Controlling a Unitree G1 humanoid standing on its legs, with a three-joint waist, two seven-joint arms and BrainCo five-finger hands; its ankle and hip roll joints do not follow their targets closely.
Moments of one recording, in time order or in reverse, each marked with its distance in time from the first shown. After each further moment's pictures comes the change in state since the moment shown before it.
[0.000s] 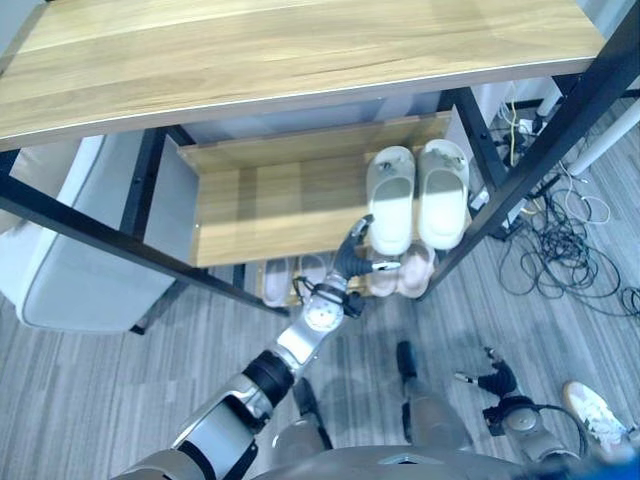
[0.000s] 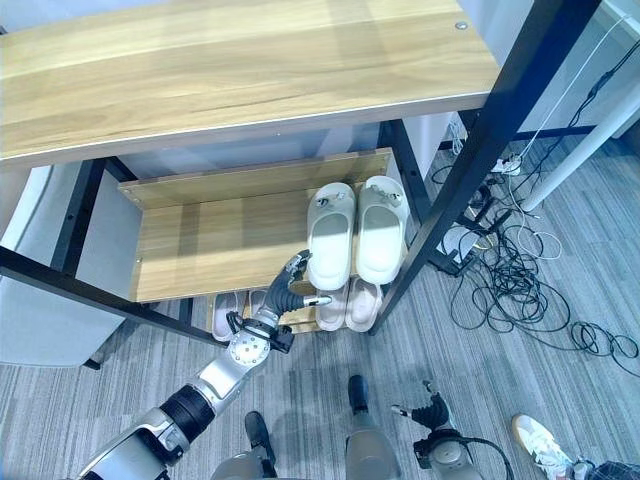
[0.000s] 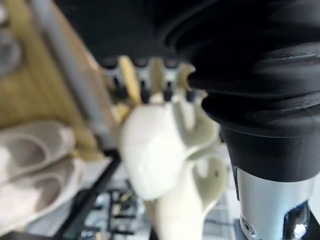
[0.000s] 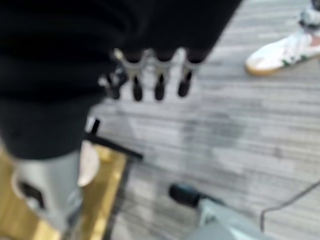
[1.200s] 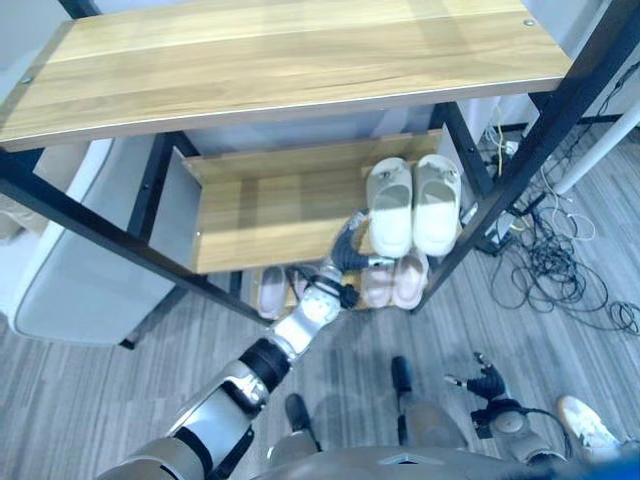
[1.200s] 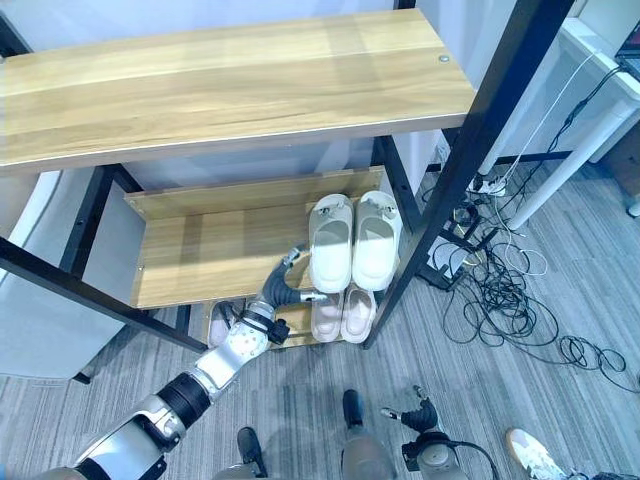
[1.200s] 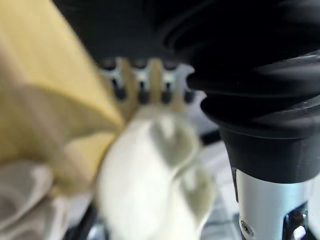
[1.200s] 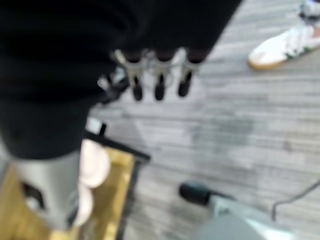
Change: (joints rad) left arm -0.034 0.095 0.023 -0.056 0.138 0.037 0.053; right arm -0.003 0.057 0.014 0.055 0.030 0.000 -0.010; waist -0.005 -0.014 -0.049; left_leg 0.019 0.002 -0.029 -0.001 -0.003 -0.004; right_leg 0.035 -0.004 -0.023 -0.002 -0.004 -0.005
